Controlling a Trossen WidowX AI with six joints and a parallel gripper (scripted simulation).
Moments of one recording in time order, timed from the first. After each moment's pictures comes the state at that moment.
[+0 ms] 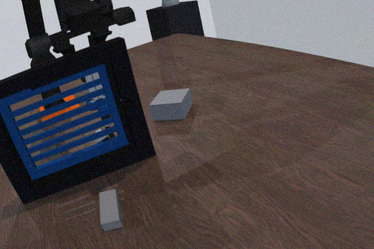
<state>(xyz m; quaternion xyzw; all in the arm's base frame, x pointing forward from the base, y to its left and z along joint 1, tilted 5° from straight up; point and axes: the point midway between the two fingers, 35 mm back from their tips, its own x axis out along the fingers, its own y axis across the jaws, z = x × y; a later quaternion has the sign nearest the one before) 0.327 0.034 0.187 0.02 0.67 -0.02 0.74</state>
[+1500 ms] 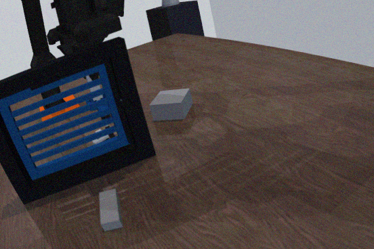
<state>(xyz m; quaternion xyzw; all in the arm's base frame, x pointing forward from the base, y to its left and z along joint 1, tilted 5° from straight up) 0.328 0.033 0.187 -0.55 0.44 0.50 0.50</state>
